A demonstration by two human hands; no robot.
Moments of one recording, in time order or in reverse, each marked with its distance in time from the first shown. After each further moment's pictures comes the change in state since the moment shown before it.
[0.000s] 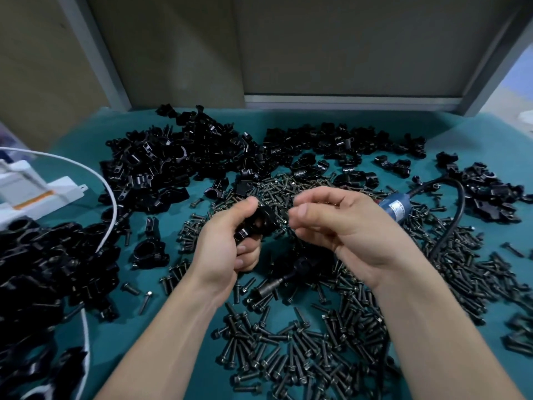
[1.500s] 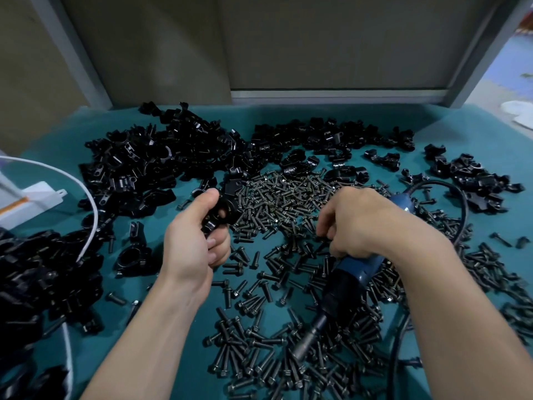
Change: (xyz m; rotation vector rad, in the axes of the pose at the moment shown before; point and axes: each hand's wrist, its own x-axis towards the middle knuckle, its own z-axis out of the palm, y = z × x) left_hand 0.002 0.009 -0.010 -0.035 0.206 0.057; right_hand 0.025 -0.025 -0.017 -1.604 0.066 0.266
